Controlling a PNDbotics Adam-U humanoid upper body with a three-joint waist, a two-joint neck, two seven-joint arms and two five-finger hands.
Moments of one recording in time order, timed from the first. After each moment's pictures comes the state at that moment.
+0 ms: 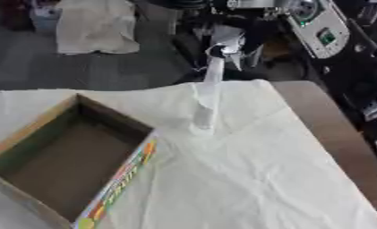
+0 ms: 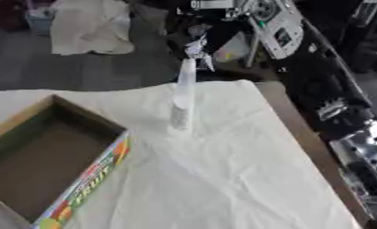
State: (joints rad) left arm -0.11 0.27 -0.01 -1.98 0.09 -0.14 0.38; right arm -1.22 -0.82 0.17 -1.08 0.34 -0.32 0.80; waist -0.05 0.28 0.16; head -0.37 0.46
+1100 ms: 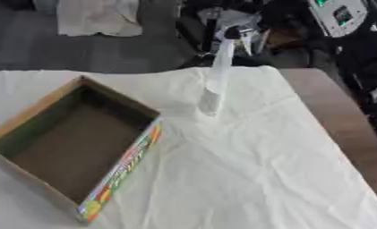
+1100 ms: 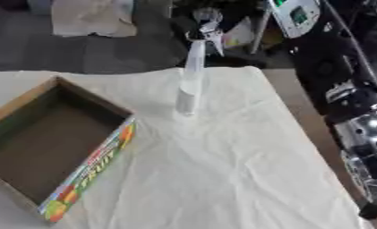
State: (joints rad) left arm -0.12 0.27 -0.01 -1.98 0.09 -0.13 0.38; right arm -1.26 -0.81 0.10 -1.00 0.40 -0.32 0.85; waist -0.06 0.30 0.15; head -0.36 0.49
